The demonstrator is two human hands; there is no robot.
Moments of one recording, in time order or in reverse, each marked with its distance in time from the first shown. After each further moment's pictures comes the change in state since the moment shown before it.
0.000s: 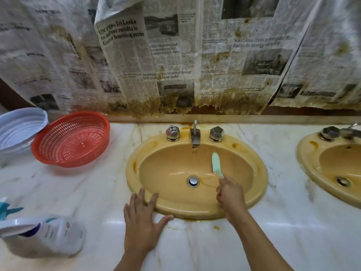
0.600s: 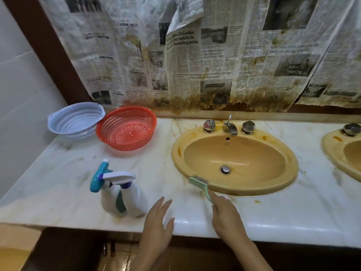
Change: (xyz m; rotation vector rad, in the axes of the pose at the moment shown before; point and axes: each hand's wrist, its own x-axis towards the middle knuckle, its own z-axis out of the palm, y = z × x) left_hand -0.100 -0.125 -0.075 -0.465 -0.075 -0.001; right_hand -0.166 0.101 0.104 -0.879 -0.153 -0.583
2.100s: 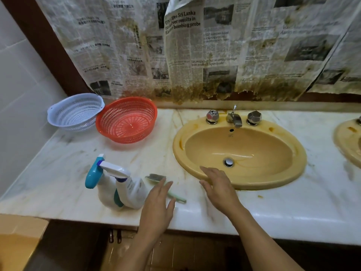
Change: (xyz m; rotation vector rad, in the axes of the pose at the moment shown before) left_hand 0.037 0.044 -0.018 0.234 -0.020 -0.019; right_hand 0.062 -0.008 -0.015 0.010 -0.040 -0.176
